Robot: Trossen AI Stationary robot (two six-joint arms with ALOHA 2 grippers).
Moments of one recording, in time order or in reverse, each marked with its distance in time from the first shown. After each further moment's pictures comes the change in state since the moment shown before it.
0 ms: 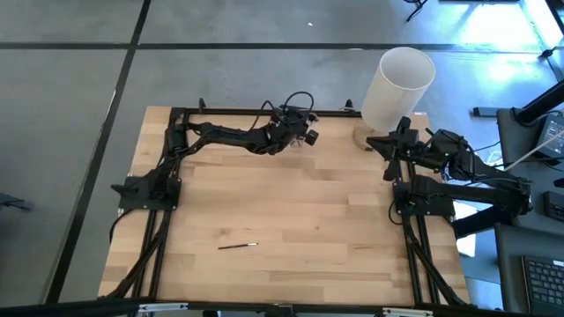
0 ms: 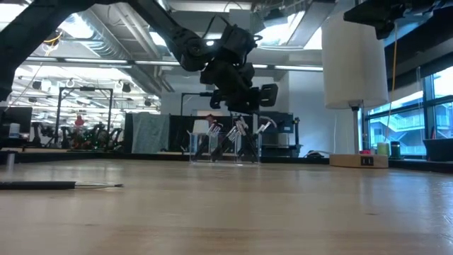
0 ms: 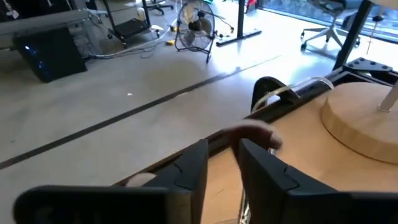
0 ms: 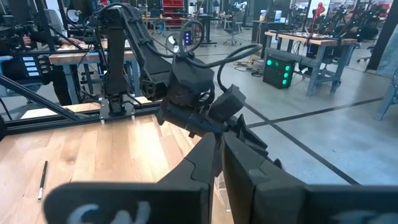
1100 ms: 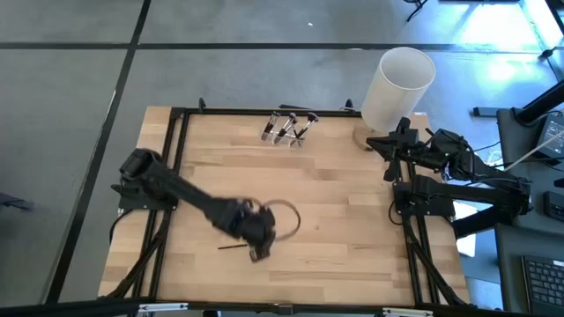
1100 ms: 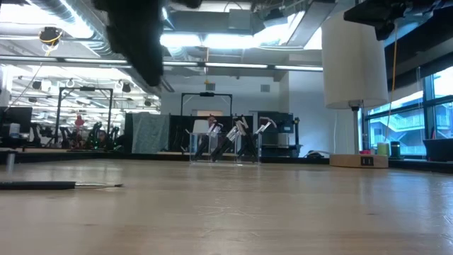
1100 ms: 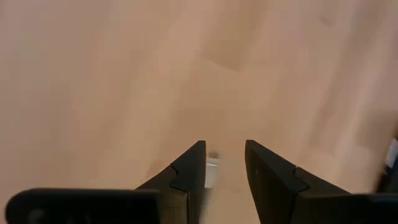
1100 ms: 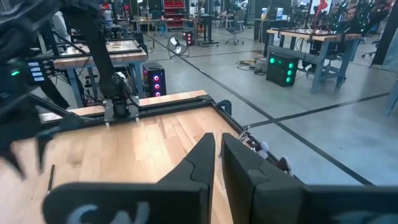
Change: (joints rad) left arm -0.754 -0.298 0.000 -1.132 0.469 -0.598; right arm 0.000 0.000 0.000 0.000 -0.010 0.035
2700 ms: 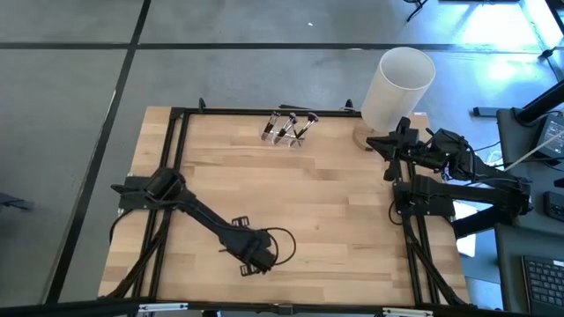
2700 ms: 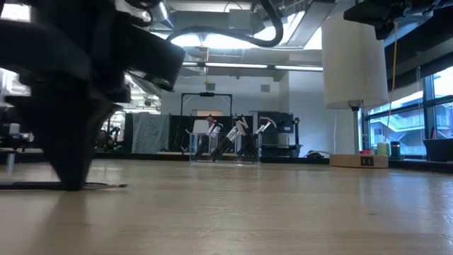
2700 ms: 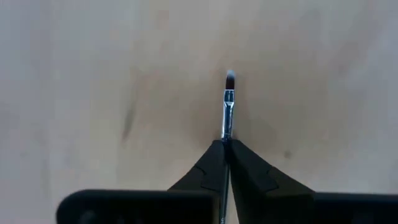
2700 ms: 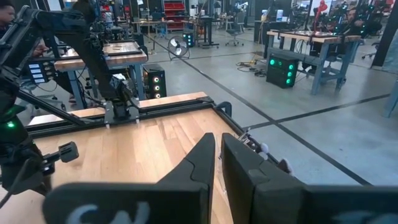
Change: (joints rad) left arm -0.072 0.278 0.003 -0.096 0.056 0.040; right arm 0.000 0.000 0.000 0.007 0.000 0.000
